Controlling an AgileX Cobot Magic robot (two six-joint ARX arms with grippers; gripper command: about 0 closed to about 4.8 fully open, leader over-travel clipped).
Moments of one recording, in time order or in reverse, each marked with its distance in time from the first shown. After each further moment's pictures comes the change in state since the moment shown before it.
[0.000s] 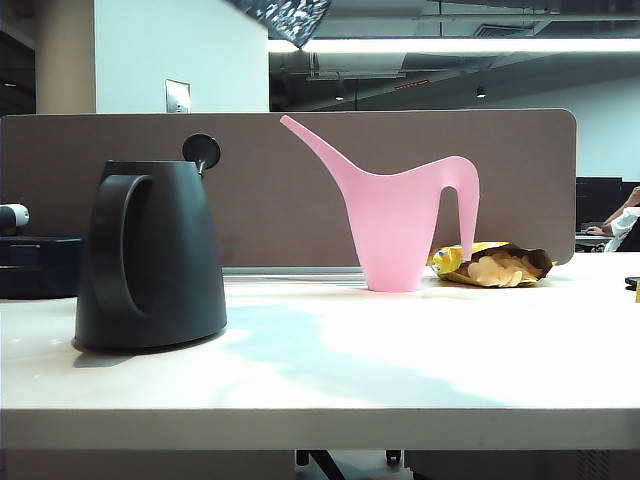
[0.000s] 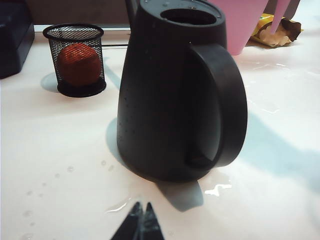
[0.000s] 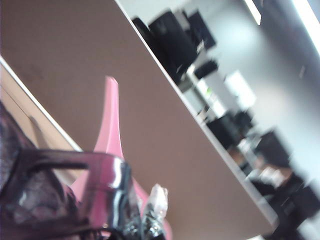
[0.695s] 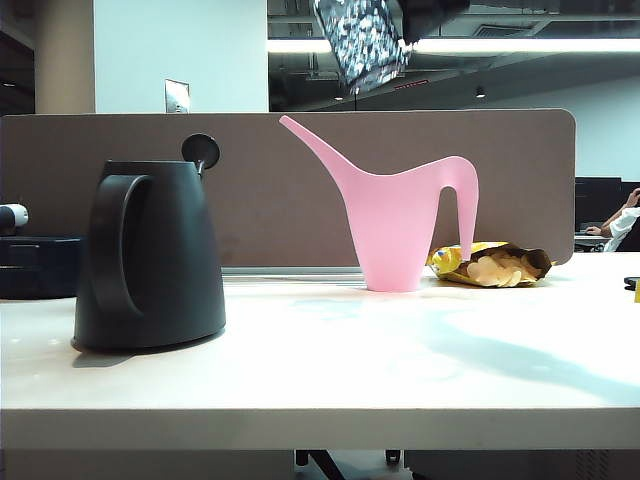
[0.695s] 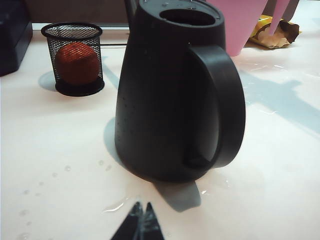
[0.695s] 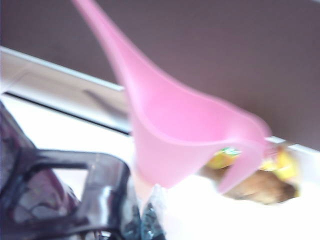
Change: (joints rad) left arm 0.000 0.000 0.000 0.000 0.003 -0.014; right arm -0.281 -0.082 -0.154 -0.214 -0.331 0.769
